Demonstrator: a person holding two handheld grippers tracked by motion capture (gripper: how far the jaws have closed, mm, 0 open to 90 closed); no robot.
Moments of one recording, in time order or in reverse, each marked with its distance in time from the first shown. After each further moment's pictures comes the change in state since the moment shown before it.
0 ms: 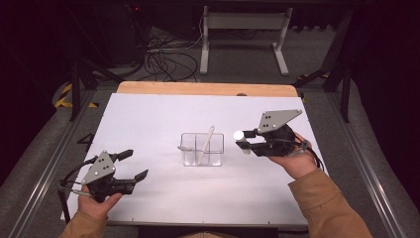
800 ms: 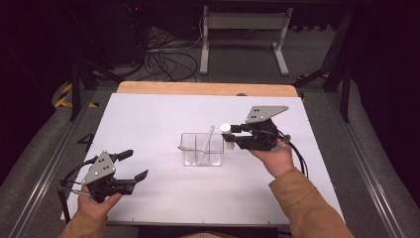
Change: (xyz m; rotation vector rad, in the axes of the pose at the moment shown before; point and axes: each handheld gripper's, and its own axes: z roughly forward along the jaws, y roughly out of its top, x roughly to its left) left arm 0.000 0.000 0.000 0.002 -0.003 0.003; right arm -0.008 0.001 0.041 -0.109 -0.005 0.163
